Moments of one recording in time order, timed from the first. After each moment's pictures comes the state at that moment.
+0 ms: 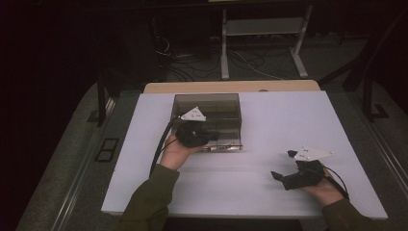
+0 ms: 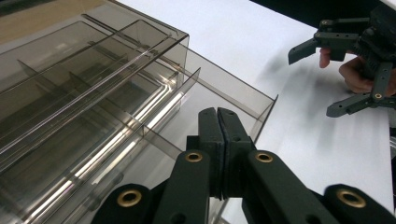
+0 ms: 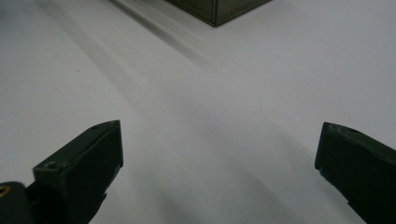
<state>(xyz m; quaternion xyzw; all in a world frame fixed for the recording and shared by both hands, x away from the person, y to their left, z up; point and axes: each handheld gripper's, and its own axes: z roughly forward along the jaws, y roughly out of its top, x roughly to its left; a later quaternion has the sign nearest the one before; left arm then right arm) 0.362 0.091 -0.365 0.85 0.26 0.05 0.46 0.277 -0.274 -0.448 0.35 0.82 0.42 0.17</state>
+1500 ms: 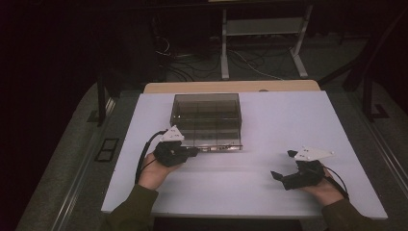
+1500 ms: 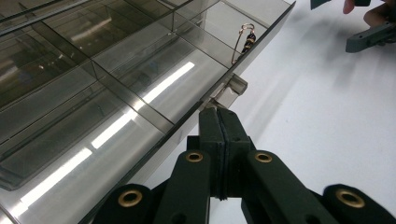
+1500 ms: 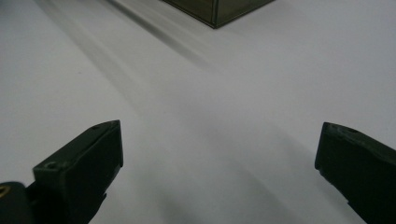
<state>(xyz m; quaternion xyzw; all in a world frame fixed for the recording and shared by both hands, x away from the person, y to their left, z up) 0.323 0.146 -0.391 0.85 0.29 0.08 0.43 0.277 -0.274 -0.448 0.35 0.82 0.43 0.17</state>
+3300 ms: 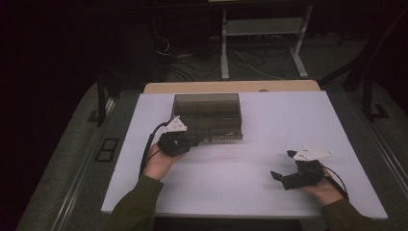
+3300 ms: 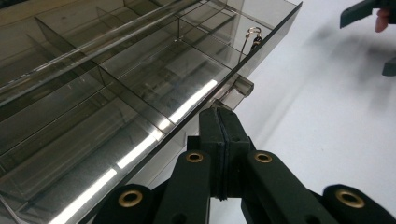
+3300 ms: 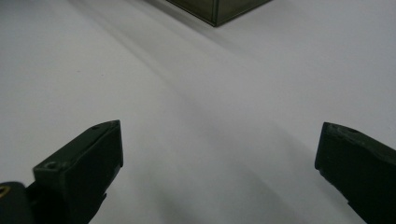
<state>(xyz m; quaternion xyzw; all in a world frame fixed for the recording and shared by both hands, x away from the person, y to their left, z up) 0.352 0.138 -0.390 0.84 0.30 0.10 0.44 0.278 -0.273 -0.449 0.35 0.82 0.42 0.17</state>
